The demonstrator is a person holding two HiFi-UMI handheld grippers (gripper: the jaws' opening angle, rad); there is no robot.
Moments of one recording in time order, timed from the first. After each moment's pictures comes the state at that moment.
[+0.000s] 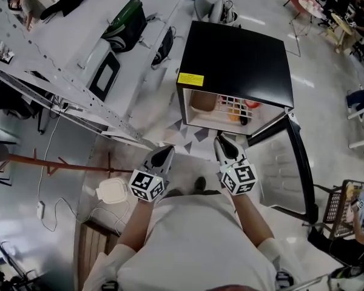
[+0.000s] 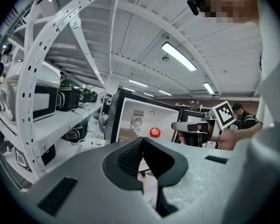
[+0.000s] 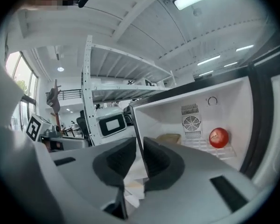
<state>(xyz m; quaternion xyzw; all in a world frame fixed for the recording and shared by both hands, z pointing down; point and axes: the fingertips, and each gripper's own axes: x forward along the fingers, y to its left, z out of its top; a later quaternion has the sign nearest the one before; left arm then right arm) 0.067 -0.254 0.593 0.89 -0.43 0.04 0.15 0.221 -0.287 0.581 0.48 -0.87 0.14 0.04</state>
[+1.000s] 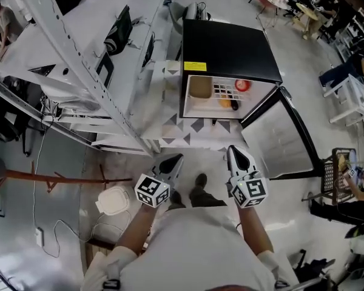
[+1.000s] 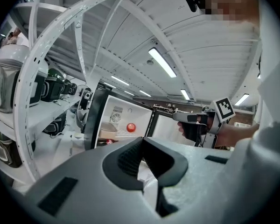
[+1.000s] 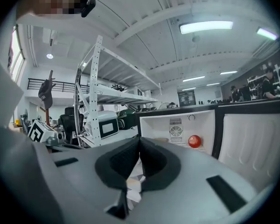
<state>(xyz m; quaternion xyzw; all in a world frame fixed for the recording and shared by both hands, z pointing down) 0.039 -0.165 0.586 0.94 -0.29 0.02 0.17 0.194 -0.161 0.526 0.59 -0.80 0.09 0.04</state>
